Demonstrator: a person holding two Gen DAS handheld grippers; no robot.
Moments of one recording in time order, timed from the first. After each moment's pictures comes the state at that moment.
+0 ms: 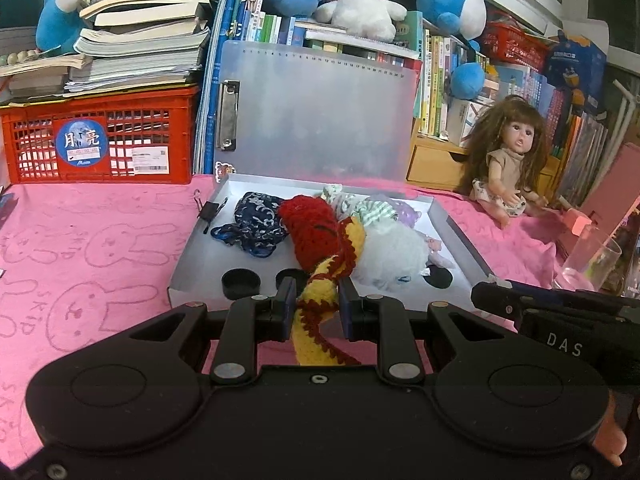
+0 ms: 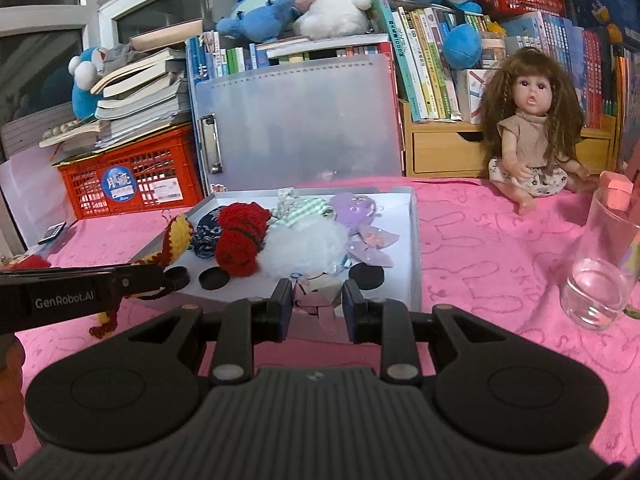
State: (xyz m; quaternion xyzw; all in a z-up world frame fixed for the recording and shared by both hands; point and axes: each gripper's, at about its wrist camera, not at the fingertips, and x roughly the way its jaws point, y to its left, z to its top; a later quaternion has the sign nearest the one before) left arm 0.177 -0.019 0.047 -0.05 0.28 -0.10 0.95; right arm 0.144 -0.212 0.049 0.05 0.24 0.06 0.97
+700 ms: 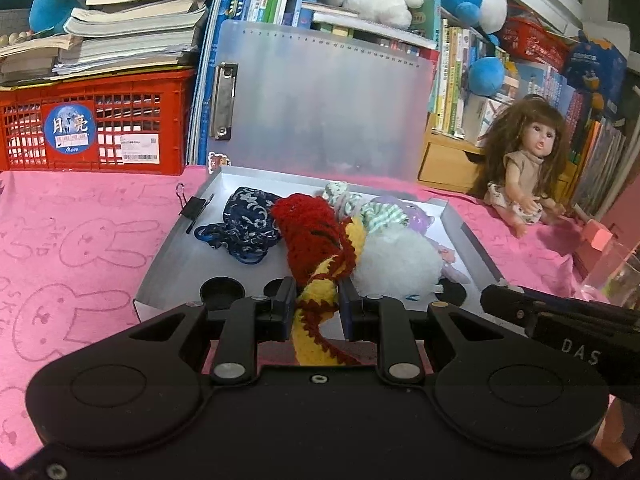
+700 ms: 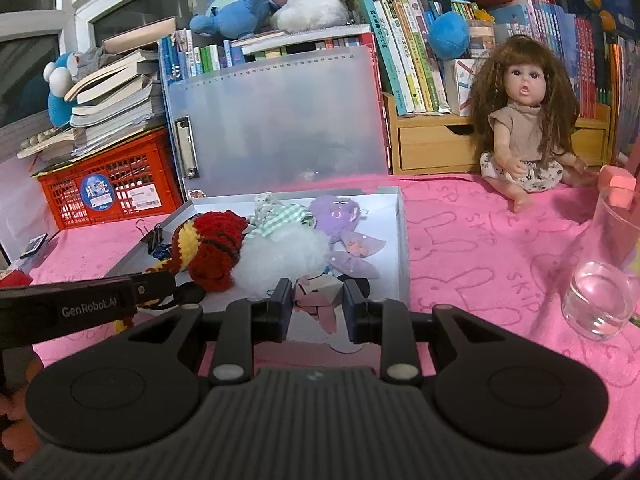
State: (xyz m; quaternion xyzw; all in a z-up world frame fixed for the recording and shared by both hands) left arm 0.216 -0.035 0.030 -0.06 0.29 -0.08 0.95; right arm 0.172 -0.220 0.047 0.07 0.25 0.04 0.96
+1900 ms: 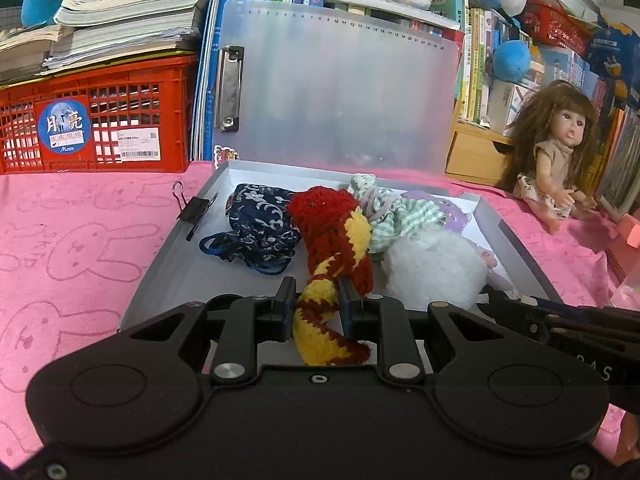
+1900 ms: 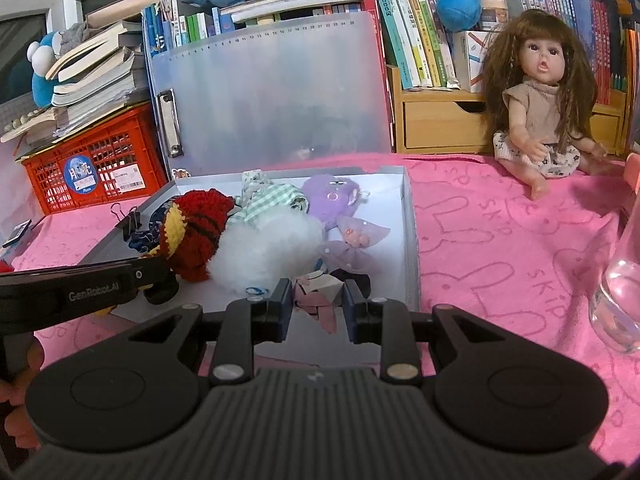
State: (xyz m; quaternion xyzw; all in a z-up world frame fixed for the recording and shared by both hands) left arm 0.259 -0.037 0.007 -0.05 0.30 -0.06 0.95; right arm 0.207 -0.218 0.025 0.06 0.28 0.04 0.96
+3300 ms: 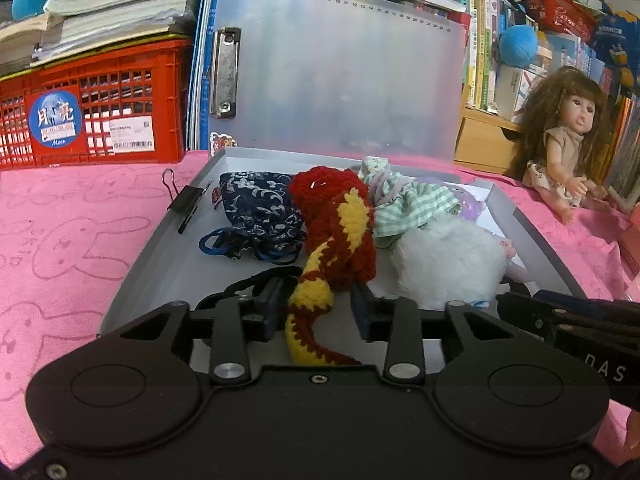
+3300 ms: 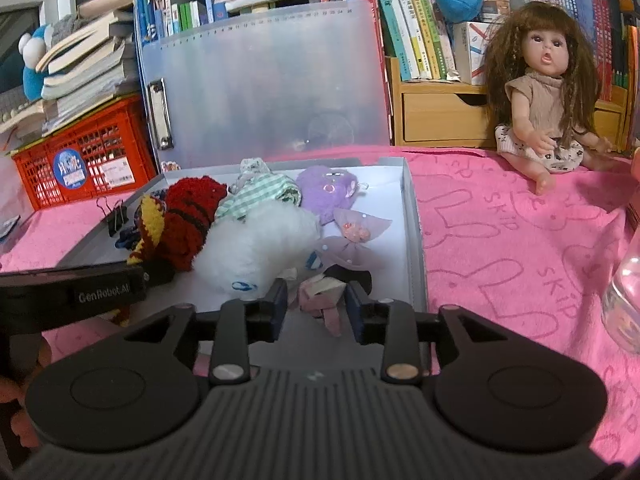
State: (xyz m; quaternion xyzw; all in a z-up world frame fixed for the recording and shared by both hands) left arm 0.273 -0.039 -0.008 -0.04 0.31 -0.06 0.95; right arm 0.217 -0.216 0.016 0.06 0.28 0.03 0.96
